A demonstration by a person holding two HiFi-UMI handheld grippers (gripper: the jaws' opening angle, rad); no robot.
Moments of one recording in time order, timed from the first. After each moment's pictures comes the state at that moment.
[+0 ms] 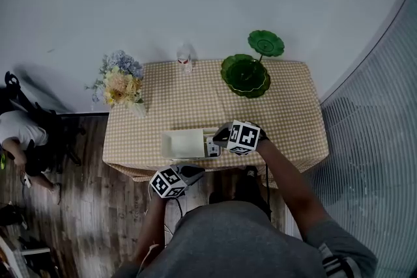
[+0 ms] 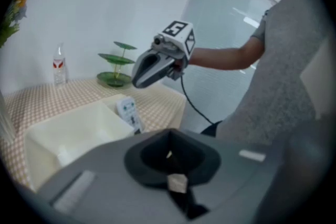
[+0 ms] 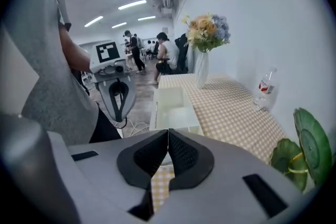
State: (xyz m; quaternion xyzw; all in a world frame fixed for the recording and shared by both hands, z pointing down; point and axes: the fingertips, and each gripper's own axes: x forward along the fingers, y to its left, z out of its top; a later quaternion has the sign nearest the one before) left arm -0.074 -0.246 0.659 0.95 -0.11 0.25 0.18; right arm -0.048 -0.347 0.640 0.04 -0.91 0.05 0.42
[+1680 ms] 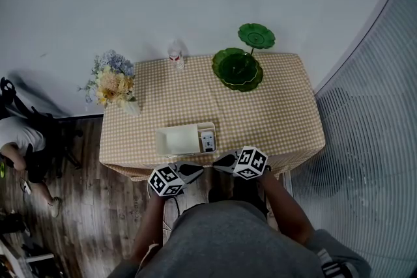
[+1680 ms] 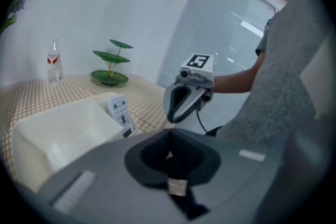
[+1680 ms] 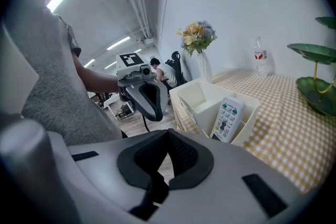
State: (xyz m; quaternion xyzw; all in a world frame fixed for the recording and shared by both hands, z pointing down) left arm -0.063 -0.233 0.661 0.95 -0.08 0.24 0.19; right arm -0.042 -0.240 0.669 0.06 -0.94 0.21 0.27
